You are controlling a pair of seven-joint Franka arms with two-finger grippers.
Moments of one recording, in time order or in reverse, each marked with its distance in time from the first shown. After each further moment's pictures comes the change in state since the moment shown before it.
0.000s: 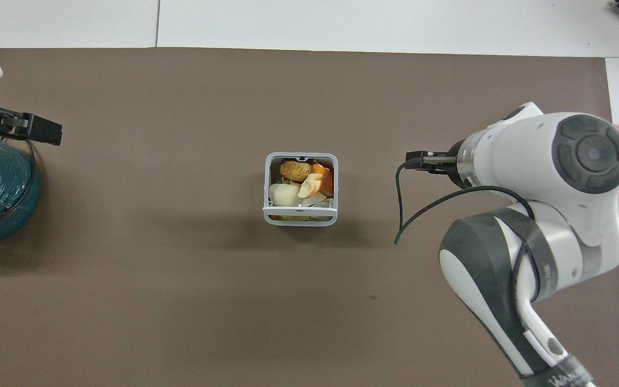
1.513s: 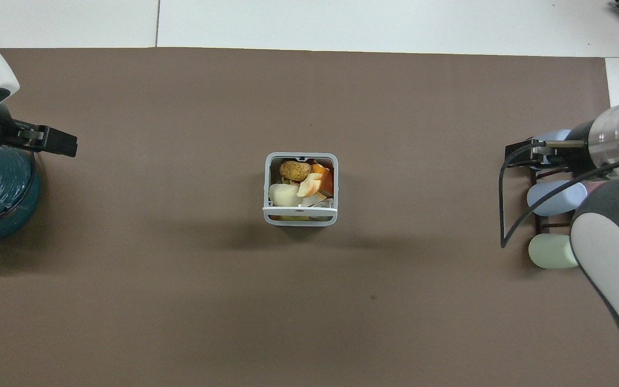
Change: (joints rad) left arm -0.014 -0.031 -0.001 -0.056 -0.038 -0.002 -0.005; right arm 0.005 -0.041 -0.190 0.190 0.005 -0.333 -0.210
